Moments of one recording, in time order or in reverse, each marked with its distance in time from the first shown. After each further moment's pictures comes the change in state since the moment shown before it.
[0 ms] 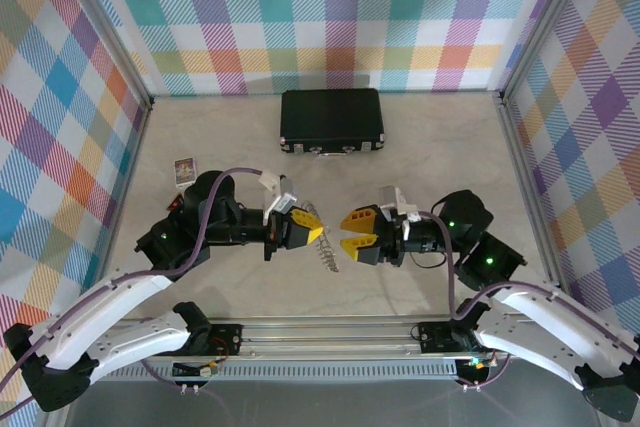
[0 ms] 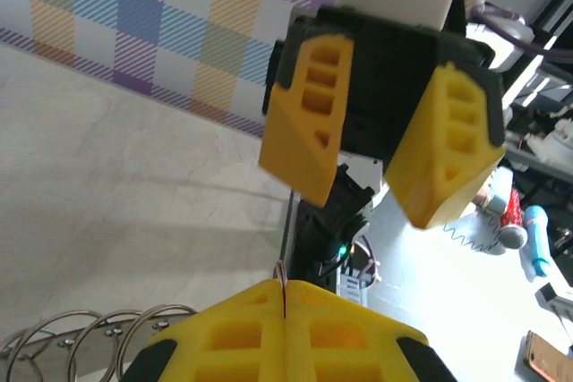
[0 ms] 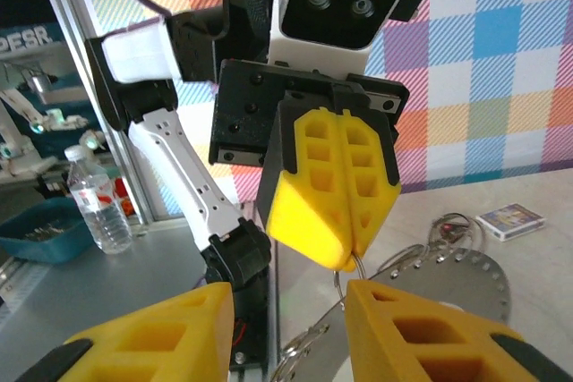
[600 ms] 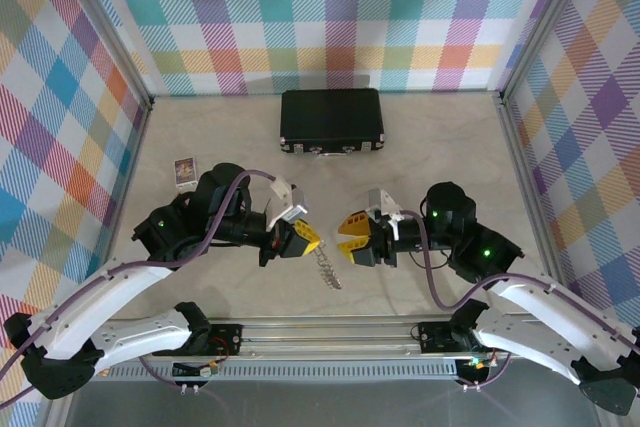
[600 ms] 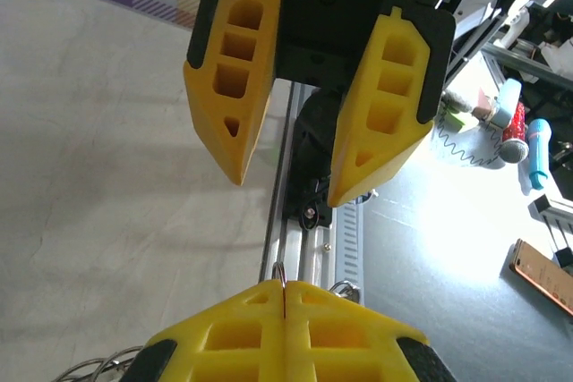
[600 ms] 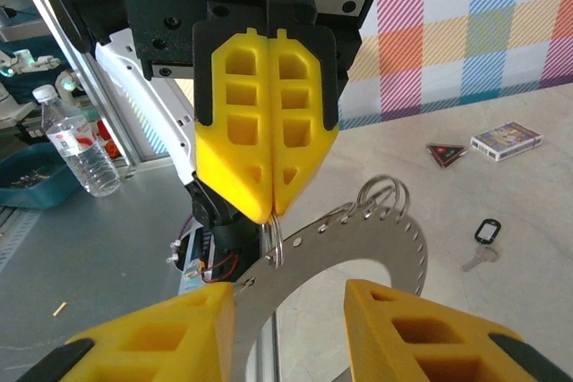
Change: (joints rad) left arm -0.034 0.076 0.145 -0.341 -0.010 0.171; right arm 0.000 0.080 0.052 -0.205 0.010 -0.097
